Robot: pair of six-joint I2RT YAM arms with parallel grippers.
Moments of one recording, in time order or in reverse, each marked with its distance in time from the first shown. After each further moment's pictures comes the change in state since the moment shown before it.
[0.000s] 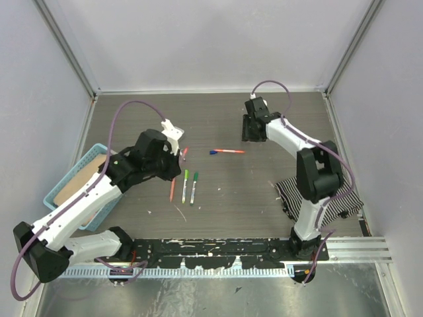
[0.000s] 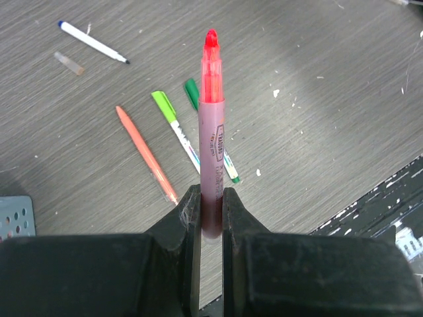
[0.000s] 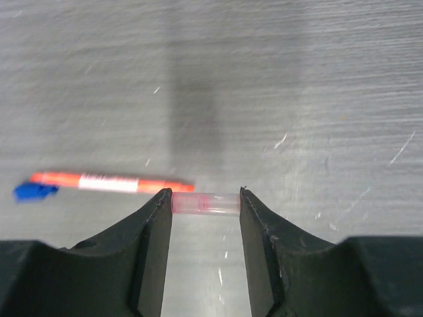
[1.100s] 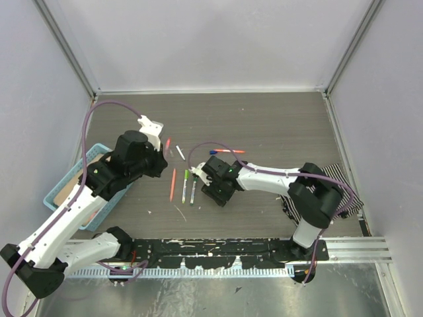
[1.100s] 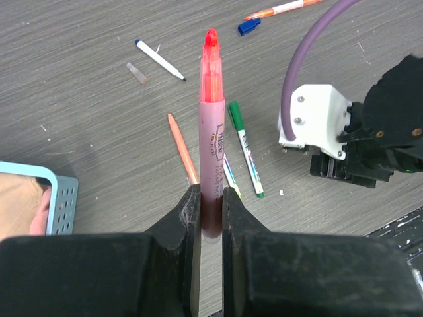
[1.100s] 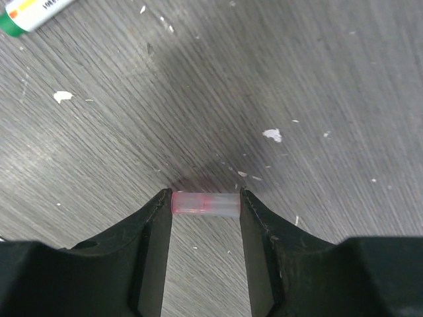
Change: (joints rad) left arm 0.090 -0.151 -0.010 -0.011 -0.097 -0.032; right arm 0.580 -0.252 -0.432 -0.006 -0.203 -0.407
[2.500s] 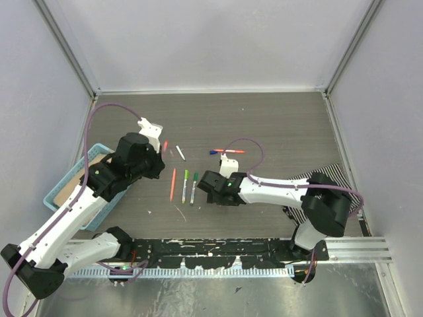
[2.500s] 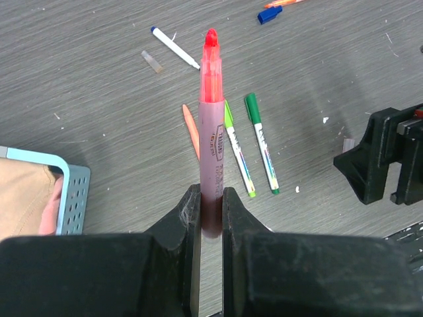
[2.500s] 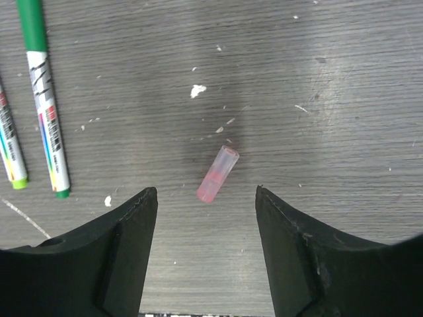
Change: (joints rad) left arm 0.004 -0.006 -0.030 -0.014 -0.047 0.009; right arm 0.163 -0.097 -0.034 -0.098 0.459 1.157
